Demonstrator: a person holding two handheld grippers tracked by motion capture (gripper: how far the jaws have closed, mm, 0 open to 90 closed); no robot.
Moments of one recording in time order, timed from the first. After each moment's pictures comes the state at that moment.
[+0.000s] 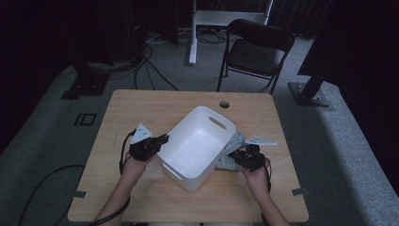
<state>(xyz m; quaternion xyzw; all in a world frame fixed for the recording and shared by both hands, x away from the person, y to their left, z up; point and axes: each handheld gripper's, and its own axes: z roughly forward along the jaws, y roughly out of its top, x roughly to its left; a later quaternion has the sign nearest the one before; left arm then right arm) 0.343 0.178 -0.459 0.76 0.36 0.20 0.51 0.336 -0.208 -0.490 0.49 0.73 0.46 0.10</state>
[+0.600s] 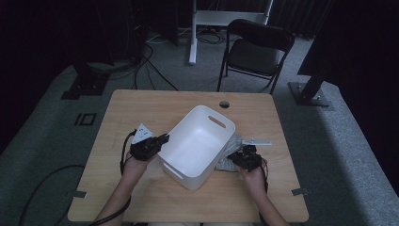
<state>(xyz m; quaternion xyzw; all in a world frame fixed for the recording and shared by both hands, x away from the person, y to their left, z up) 0.343 0.176 -0.459 0.75 0.36 0.20 0.51 0.349 -0.205 -0.516 0.51 0.74 0.43 0.10</state>
